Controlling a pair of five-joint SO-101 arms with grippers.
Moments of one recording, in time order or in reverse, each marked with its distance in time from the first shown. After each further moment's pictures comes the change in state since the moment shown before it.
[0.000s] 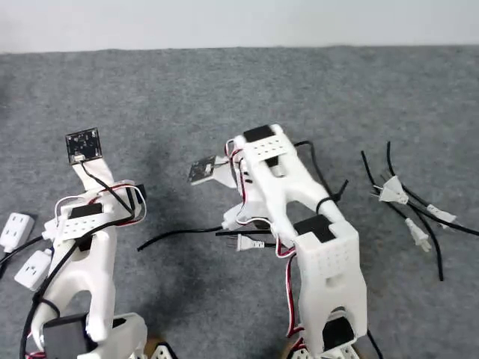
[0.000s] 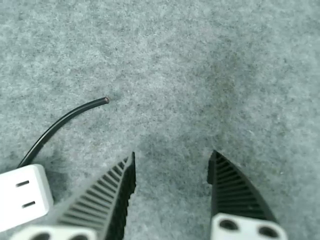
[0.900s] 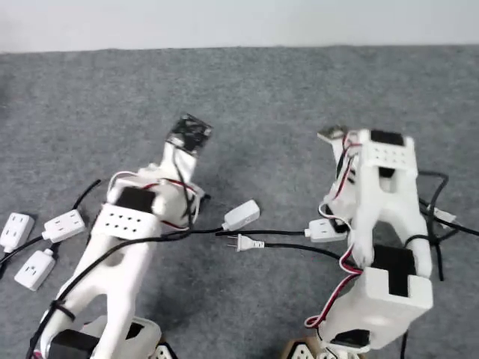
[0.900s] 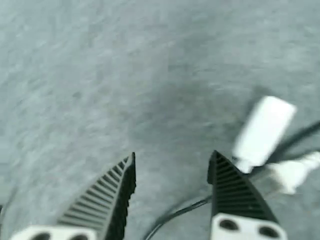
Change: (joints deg) left arm 26.5 -7.2 -12.0 20.6 -22.1; right arm 31.1 -25.0 26.8 -5.7 -32.9
